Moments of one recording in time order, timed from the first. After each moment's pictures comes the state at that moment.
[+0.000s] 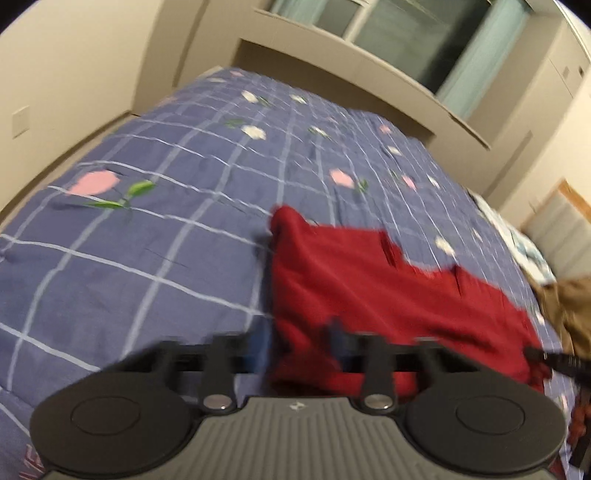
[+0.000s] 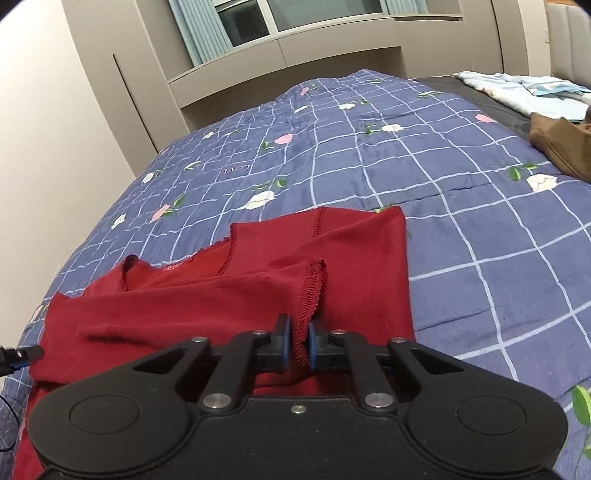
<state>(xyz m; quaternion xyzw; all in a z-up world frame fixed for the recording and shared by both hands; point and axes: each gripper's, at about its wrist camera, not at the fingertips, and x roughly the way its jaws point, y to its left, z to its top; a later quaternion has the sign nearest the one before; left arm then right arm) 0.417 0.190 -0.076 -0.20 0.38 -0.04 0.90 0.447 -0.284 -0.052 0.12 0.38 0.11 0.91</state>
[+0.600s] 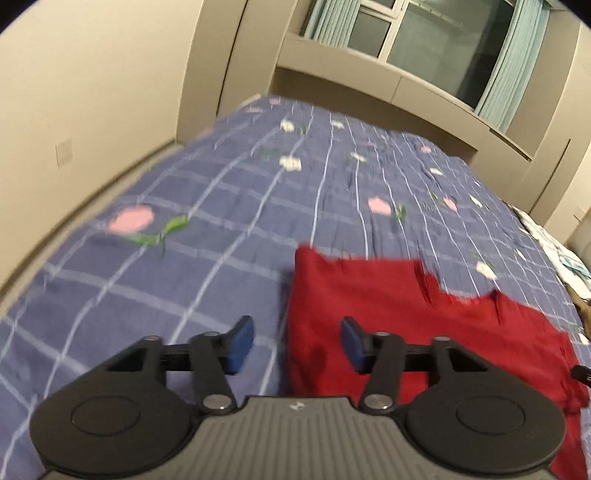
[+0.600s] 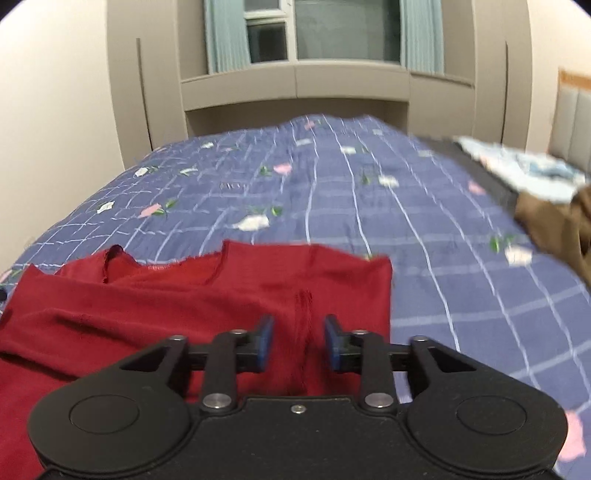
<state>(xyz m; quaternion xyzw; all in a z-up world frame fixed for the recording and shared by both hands) 0.425 0.175 -0.055 -0.17 0.34 0.07 0.92 0.434 -0.258 -0.039 0.00 0.31 0.08 0.95</state>
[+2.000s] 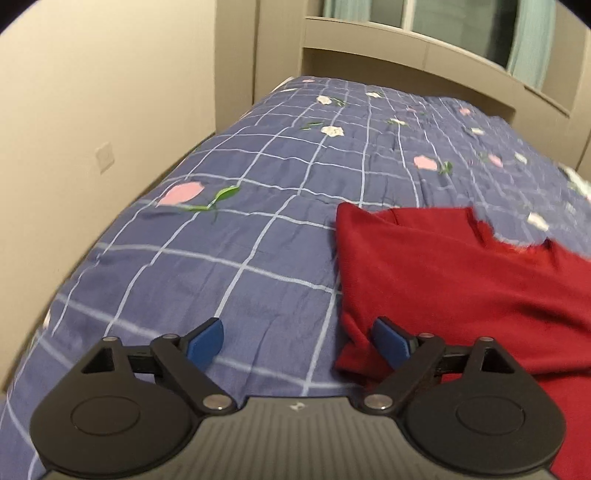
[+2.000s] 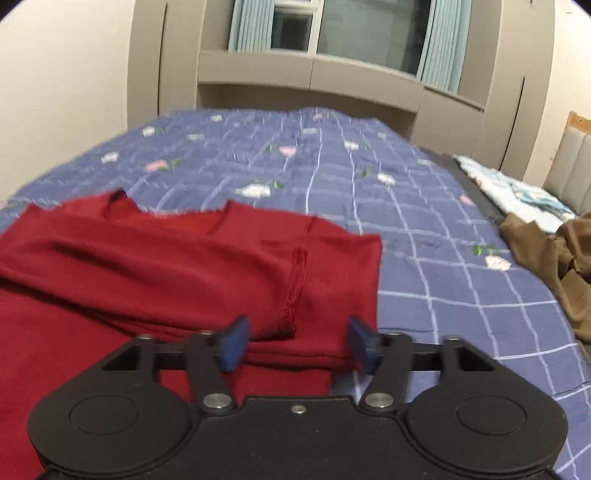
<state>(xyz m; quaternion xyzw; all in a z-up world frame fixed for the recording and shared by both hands) 0.396 0.162 -0.070 -0.11 0.39 0.14 0.90 0.393 -0.253 -0.049 -0.08 0.31 0.08 0.94</state>
